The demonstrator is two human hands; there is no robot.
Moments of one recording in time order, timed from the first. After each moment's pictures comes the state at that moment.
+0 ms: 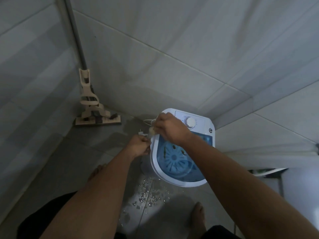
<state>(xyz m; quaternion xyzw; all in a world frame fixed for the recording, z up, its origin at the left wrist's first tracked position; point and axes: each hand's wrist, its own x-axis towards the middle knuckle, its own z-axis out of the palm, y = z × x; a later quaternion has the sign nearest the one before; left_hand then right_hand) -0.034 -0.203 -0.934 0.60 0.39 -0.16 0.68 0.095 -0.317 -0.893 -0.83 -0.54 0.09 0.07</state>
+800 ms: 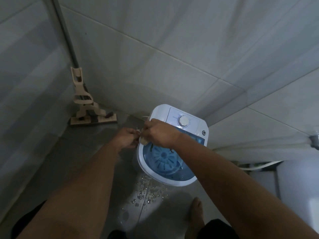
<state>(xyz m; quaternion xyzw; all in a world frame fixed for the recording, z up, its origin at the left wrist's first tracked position) -0.034 -0.172 -0.931 0.59 0.37 -0.17 0.70 0.071 -0.311 -0.893 -0.77 -0.63 0.13 0.01</state>
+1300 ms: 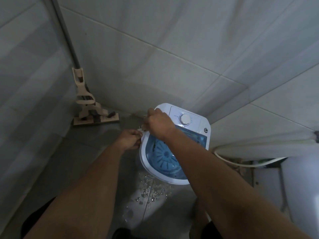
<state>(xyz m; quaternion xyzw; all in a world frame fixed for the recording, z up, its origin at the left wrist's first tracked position) -0.040 -0.180 -0.926 0.57 0.39 -0.15 0.70 0.067 -0.279 -0.896 -0.89 -0.45 0.10 -0.05</state>
